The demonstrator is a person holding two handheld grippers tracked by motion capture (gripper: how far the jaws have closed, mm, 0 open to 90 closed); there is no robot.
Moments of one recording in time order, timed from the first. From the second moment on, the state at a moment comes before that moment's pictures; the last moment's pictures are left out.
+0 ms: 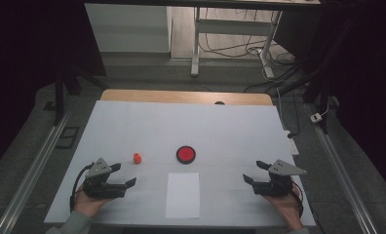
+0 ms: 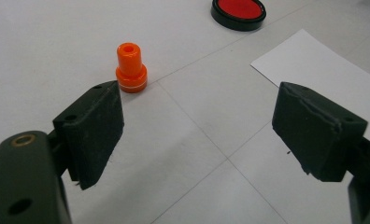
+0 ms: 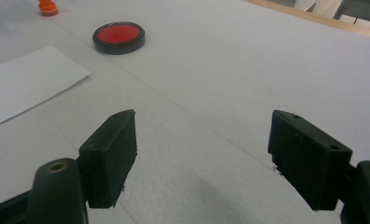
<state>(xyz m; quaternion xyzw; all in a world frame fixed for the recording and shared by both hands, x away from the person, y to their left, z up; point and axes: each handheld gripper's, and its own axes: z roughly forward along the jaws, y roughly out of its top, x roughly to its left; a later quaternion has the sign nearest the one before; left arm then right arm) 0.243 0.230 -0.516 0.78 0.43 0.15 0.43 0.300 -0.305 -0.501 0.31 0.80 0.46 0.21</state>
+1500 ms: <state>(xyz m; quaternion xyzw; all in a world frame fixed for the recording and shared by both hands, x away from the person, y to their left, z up) 0.260 0.213 -0.493 0.80 0.39 0.16 0.42 0.298 -0.298 -0.495 0.29 0.80 0.47 0.22</state>
